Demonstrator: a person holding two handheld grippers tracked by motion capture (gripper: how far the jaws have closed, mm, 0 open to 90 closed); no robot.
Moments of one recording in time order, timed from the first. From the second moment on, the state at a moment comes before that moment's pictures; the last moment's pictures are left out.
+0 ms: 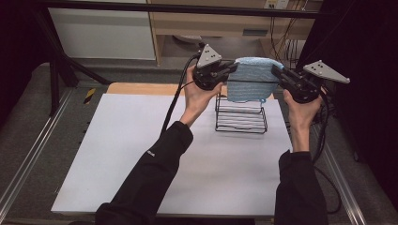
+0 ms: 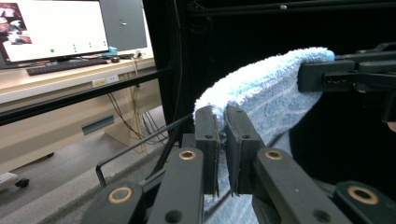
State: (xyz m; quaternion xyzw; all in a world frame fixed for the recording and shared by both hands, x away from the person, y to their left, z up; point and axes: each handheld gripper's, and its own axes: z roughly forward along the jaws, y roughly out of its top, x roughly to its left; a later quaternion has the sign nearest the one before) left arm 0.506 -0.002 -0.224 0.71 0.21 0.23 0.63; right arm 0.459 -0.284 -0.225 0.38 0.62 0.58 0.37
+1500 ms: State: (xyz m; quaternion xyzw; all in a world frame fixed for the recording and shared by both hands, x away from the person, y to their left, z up) left arm 0.501 -0.007 -0.207 0.77 0.25 0.15 0.57; right arm 0.441 -0.292 -0.253 0.35 0.67 0.56 0.34
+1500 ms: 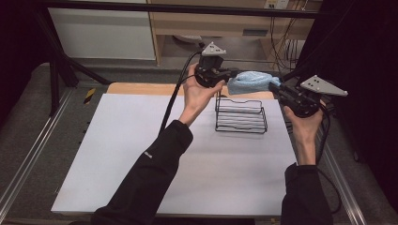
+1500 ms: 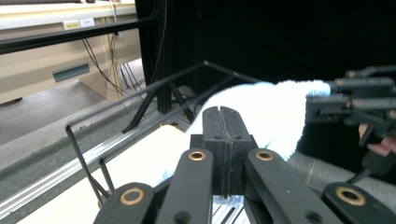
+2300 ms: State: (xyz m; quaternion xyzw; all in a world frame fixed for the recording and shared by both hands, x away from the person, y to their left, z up) left arm 0.489 -0.002 -0.237 0.79 0.23 0.16 0.54; right arm 0.433 -0.276 -0.237 0.37 0.70 0.56 0.27
